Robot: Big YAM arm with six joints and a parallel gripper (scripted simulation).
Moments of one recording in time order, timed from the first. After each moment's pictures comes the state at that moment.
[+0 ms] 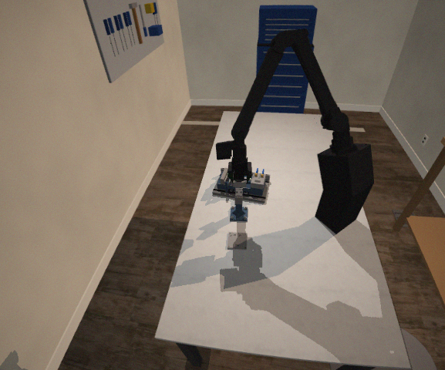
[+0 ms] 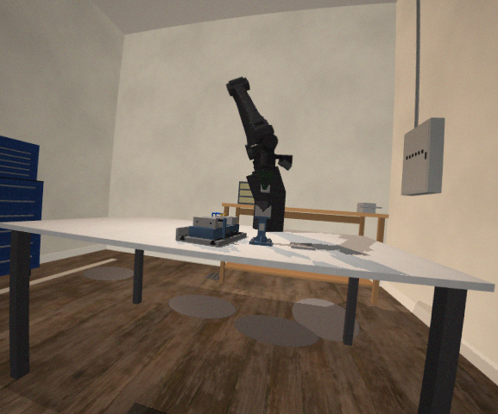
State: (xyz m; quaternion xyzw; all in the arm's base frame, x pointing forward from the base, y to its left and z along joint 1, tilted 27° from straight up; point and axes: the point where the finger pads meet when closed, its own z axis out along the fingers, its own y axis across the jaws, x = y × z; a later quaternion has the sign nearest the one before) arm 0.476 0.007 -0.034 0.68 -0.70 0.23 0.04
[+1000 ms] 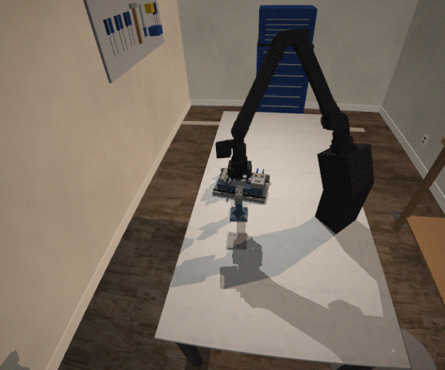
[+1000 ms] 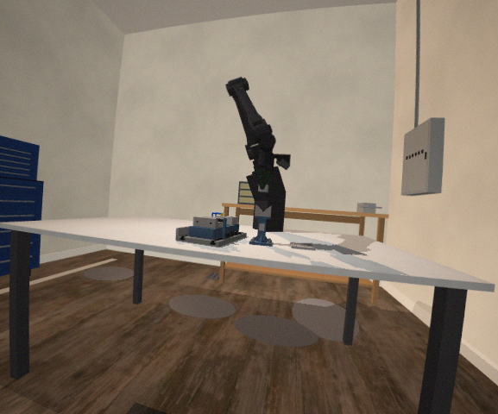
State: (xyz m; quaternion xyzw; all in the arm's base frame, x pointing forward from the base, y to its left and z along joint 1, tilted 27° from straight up) arm 0.475 0.000 -0.030 0.66 -0.72 0.23 0.03
